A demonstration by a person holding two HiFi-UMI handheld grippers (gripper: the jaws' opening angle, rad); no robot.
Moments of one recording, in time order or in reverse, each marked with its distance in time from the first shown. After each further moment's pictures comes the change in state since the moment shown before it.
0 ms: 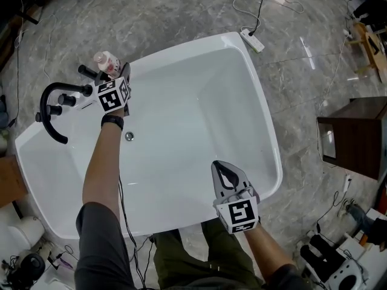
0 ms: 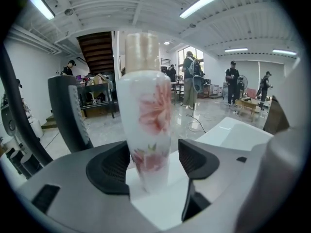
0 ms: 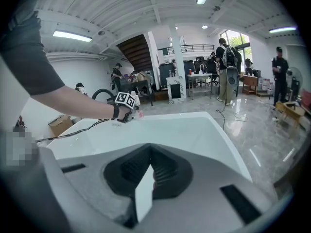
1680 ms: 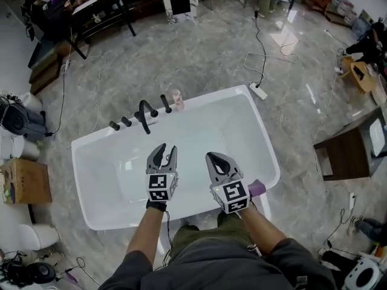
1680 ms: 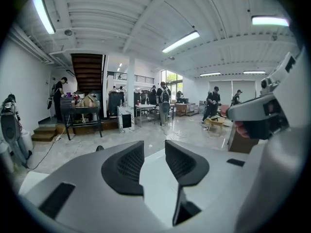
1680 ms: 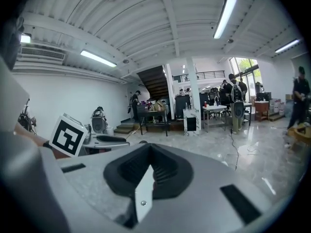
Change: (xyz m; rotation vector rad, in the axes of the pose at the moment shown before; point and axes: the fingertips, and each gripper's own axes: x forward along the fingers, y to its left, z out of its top) left arm -0.494 -0.028 0.119 0.031 -0.187 -0.232; right arm -0.165 0.228 0.234 -0.113 -0.291 0.101
